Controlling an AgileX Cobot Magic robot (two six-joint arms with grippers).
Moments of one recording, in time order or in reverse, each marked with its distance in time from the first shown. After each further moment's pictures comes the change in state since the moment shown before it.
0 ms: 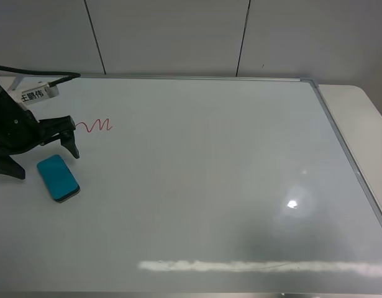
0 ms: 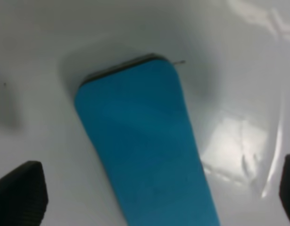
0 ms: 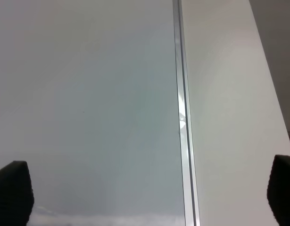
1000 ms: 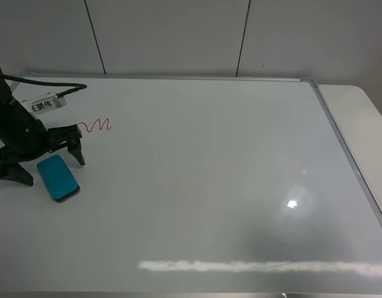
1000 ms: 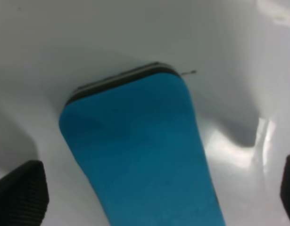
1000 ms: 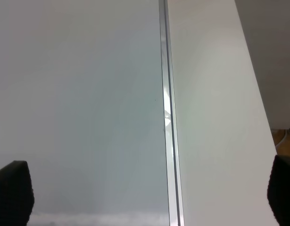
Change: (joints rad) left arm 0.002 0.093 0.000 -0.024 -0.042 0.030; right arm 0.000 0.000 0.000 -0.044 0.000 0.000
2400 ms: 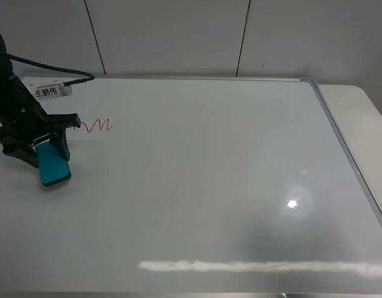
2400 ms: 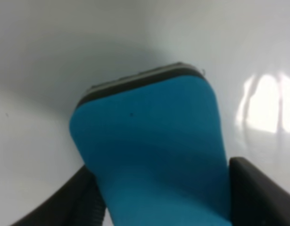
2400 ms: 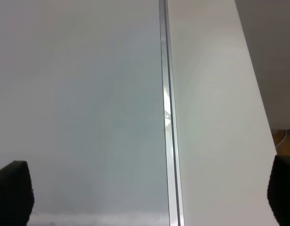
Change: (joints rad) left arm 0.000 0.027 -0.210 0.047 0.269 0.116; right arm 0.000 0.000 0.000 0.000 -0.001 0.000
